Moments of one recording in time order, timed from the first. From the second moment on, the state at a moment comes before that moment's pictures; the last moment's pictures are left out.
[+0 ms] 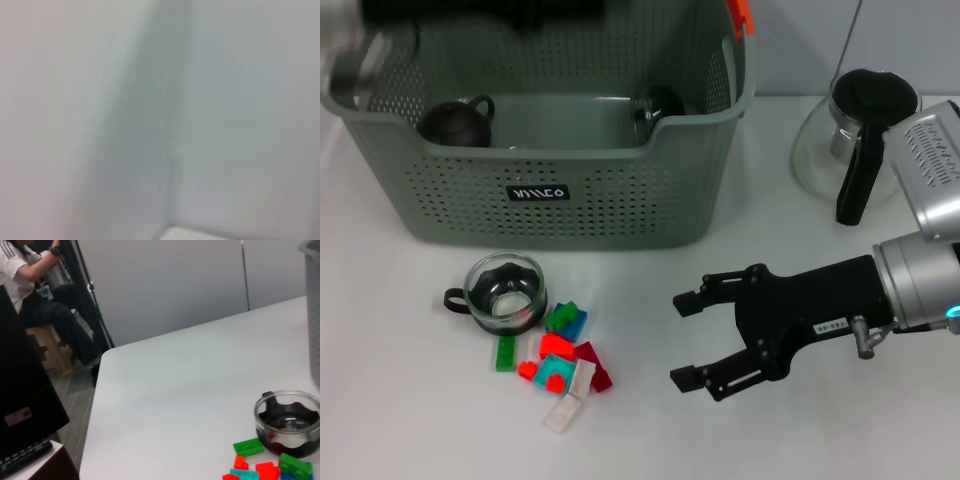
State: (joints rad) left arm -0.52 -2.12 0.85 1.46 1.81 1.53 -1.98; right arm 0.60 2.06 -1.26 -0.79 -1.86 -1.55 1.56
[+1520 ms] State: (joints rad) left arm -0.39 -2.17 0.92 1.32 2.48 1.60 -1.23; right arm 0.63 2.10 -1.20 -0.69 -1.85 -1.46 1.60
